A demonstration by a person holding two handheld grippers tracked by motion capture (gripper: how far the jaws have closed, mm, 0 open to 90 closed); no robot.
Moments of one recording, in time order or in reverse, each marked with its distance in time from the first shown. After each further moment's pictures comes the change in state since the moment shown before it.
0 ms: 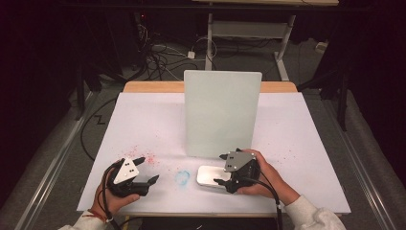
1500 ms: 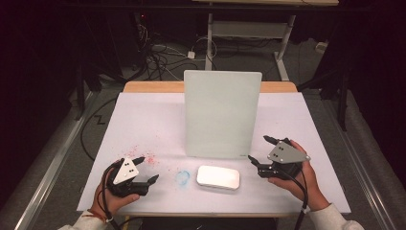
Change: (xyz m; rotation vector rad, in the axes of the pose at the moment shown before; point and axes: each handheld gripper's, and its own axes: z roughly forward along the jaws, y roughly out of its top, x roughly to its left) left arm 0.000 0.001 -0.001 -0.003 0.010 0.004; right arm -0.026 -0.055 -0.074 -0.130 -0.431 0.178
